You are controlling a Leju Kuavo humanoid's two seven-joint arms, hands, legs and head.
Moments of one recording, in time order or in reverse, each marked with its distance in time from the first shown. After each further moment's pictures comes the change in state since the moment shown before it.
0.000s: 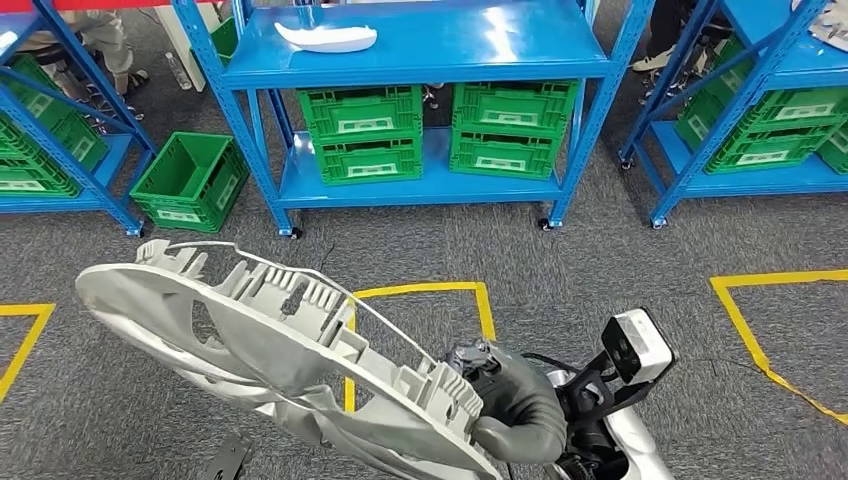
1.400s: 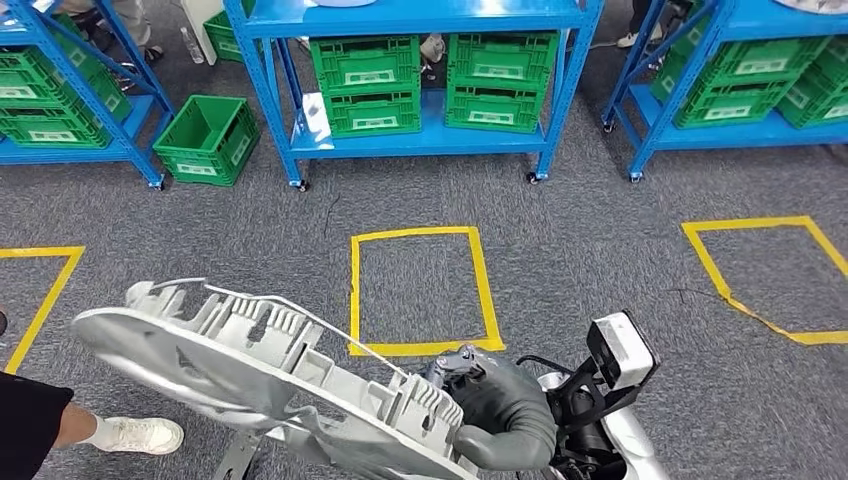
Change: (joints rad) left arm -0.048 -0.075 0.091 0.114 -0.048 -0.106 -0.069; right arm 0.013 0.015 -0.006 -0.026 0.028 -0.026 0.075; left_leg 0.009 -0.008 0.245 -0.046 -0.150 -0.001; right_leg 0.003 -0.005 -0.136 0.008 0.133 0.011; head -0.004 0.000
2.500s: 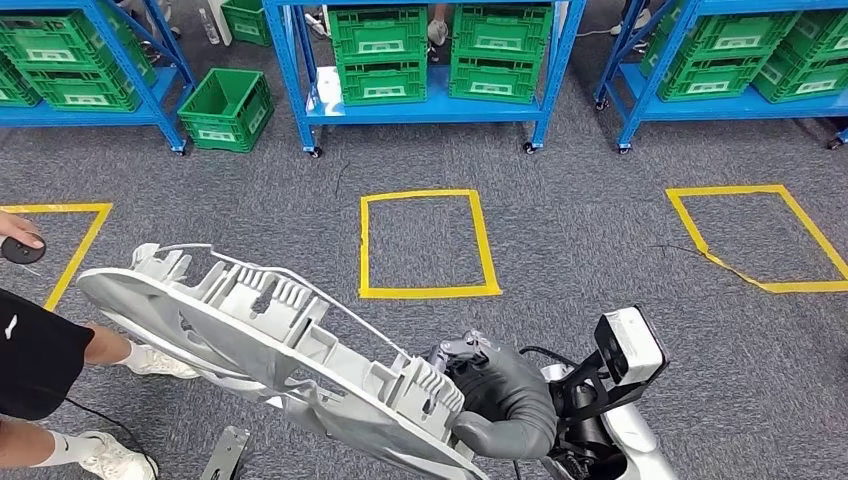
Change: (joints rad) left arm 0.030 0.021 0.025 -0.035 0.010 0.045 0.015; right arm -0.042 -0.031 0.037 -0.008 0.048 -0.063 -0.091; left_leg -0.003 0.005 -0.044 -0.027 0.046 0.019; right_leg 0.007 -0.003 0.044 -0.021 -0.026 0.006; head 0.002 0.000
